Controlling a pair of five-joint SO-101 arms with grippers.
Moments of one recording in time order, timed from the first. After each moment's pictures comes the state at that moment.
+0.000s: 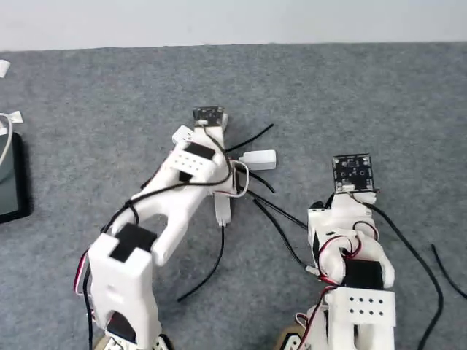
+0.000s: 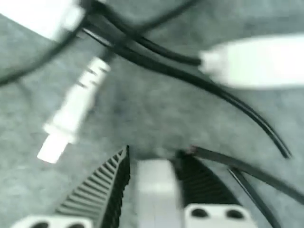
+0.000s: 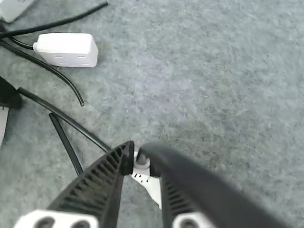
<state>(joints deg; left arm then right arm) 18.8 24.6 8.9 58.9 28.9 2.4 -68.7 72.4 50.3 7.3</state>
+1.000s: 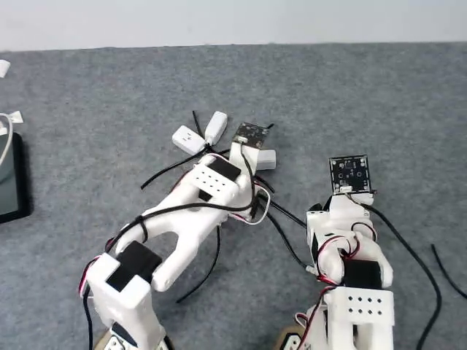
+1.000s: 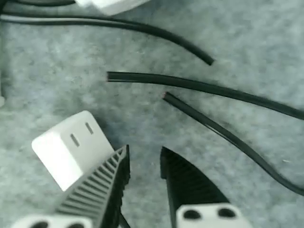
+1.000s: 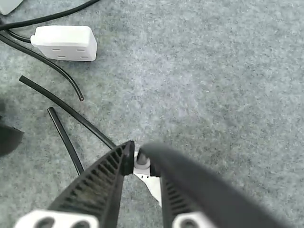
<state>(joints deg) 28.8 15.8 15.8 63.2 18.7 2.1 -68.7 73.5 50.3 7.8</state>
